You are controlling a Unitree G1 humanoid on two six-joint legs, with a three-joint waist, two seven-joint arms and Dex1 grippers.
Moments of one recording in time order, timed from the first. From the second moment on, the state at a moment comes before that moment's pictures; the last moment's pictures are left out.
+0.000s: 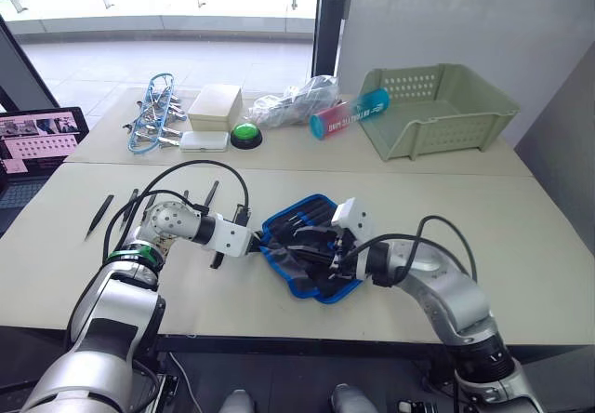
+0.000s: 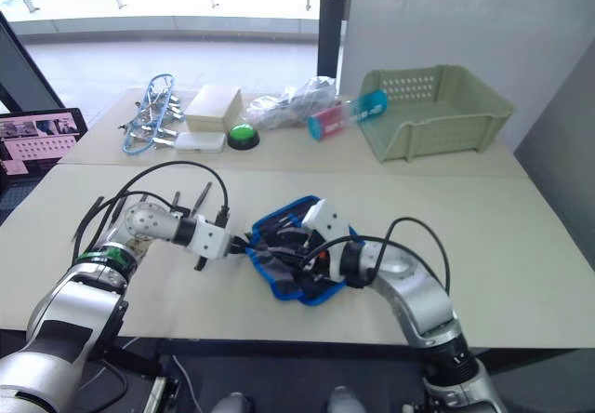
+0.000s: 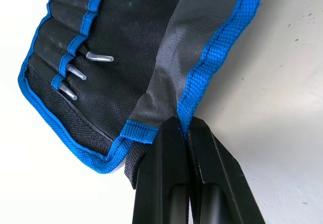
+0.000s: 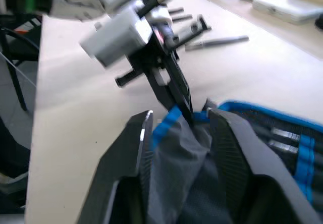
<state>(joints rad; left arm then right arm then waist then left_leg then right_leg) -1.00 0.55 -0.28 1.23 0.25 -1.00 -1.23 -0.39 -0.34 0.25 -0.25 0.29 0.58 0.74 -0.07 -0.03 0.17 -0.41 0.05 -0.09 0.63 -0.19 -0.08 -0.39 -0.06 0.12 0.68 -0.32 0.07</state>
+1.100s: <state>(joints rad) -0.89 0.57 -0.06 0.75 -0.28 0.16 -1.54 -0.35 -0.29 0.36 -0.15 0.14 0.55 0.63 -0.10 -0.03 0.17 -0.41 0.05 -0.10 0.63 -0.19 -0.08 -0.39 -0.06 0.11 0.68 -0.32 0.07</state>
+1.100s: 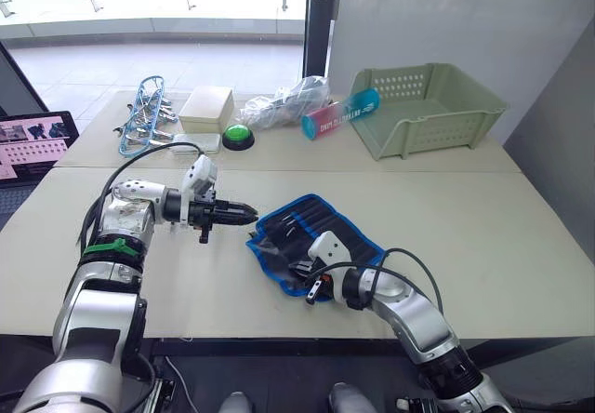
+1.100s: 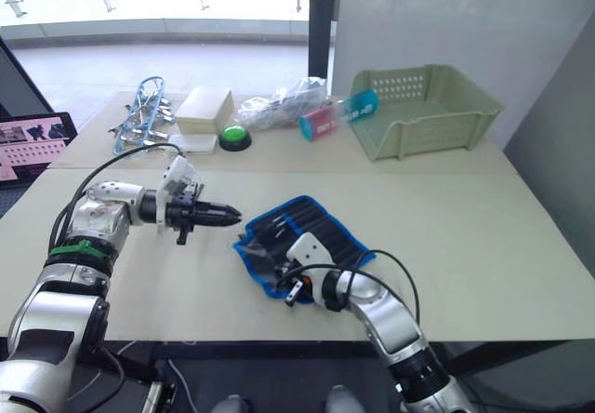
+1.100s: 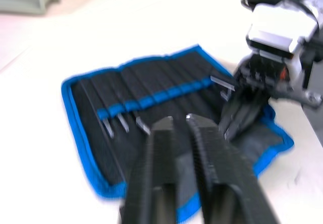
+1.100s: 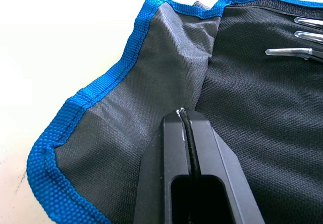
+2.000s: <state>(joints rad) -0.74 0.44 -0.14 0.79 -0.08 -0.18 -1.16 -0.53 -0.19 0.28 -0.12 0.22 0.67 0.62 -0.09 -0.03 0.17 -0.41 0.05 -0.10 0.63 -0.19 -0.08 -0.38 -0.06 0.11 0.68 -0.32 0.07</state>
